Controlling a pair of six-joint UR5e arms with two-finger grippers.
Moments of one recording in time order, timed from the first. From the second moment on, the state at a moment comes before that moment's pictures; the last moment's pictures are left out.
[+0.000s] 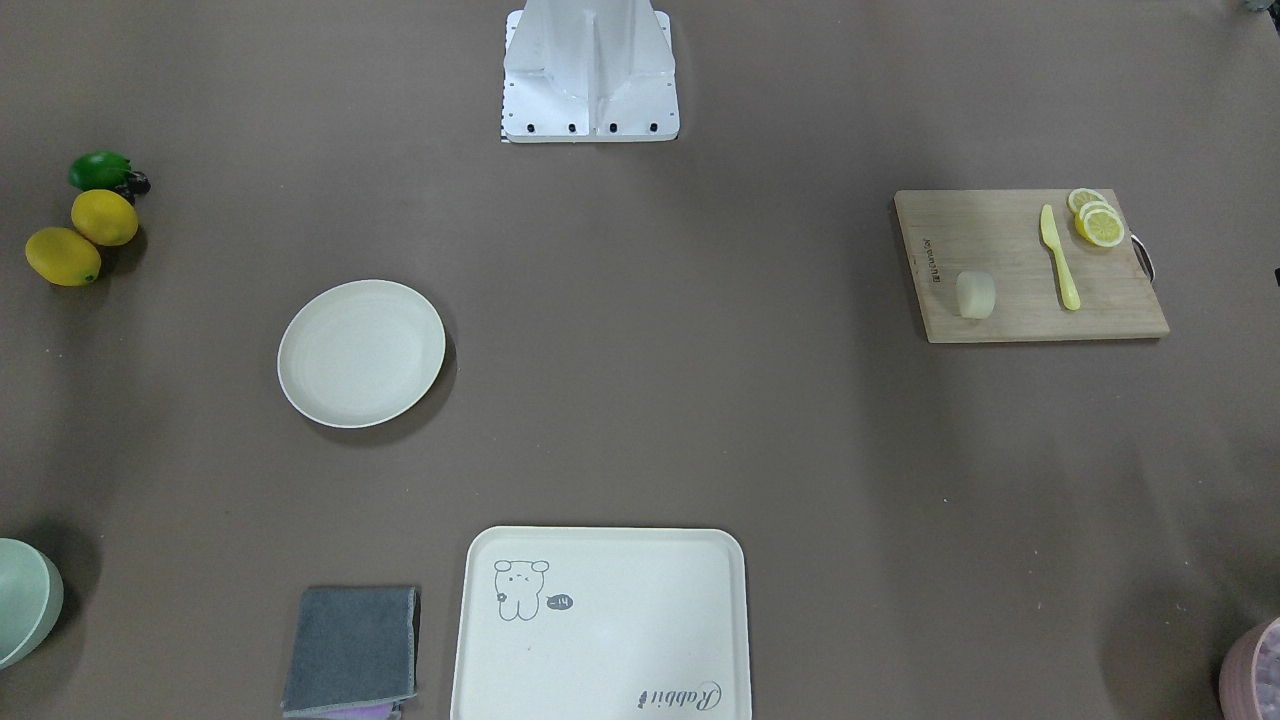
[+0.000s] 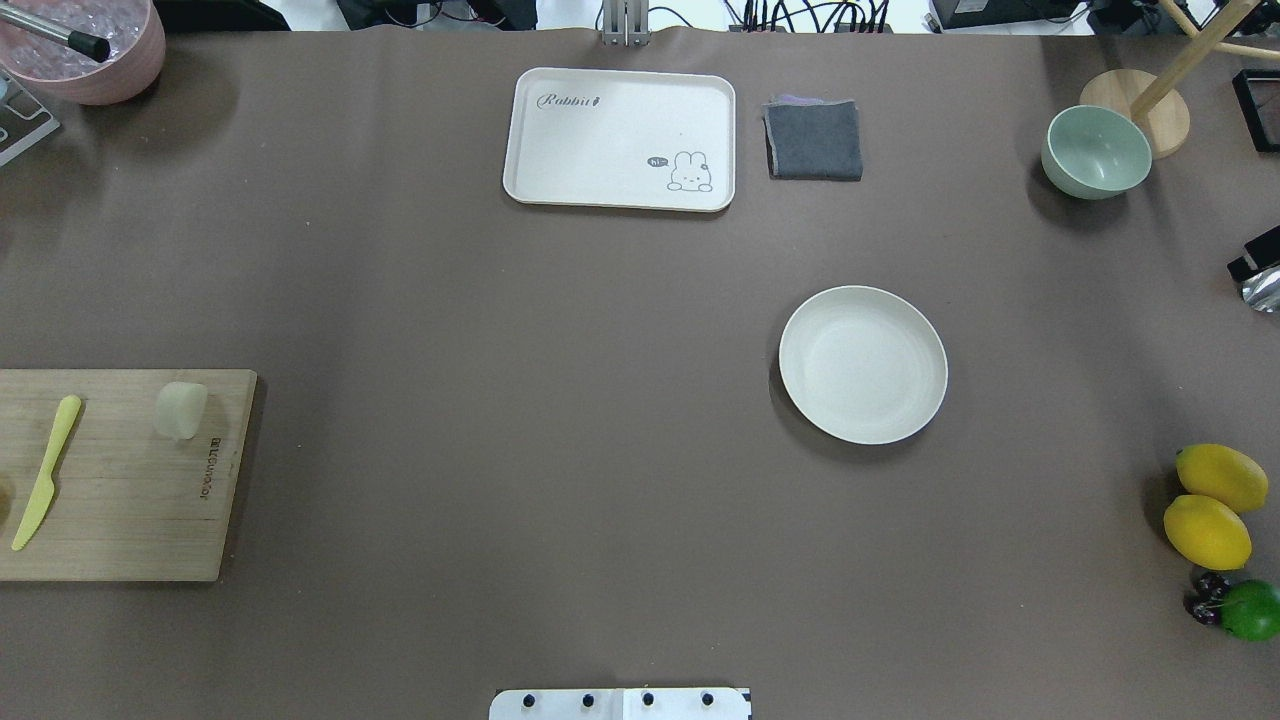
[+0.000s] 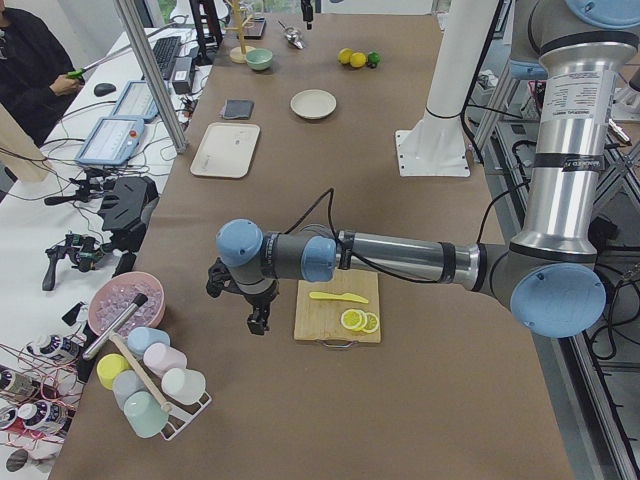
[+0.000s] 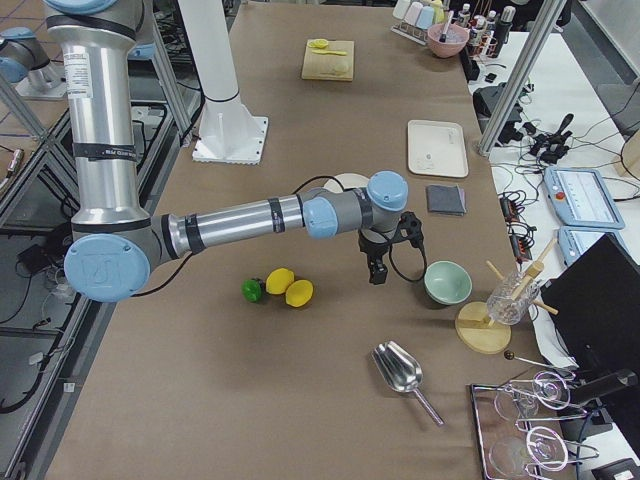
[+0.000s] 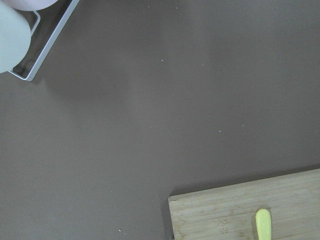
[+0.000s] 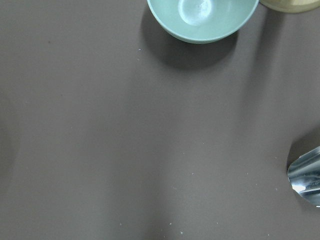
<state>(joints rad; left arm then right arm) -1.50 -1.63 -1.61 -1.52 -2.42 0.08 1.33 -1.53 1.76 -1.52 2.36 0.09</state>
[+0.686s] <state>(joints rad) -1.50 -1.61 -1.61 -1.53 -2.40 0.08 1.34 -1.55 1.77 -1.50 2.32 0.09</state>
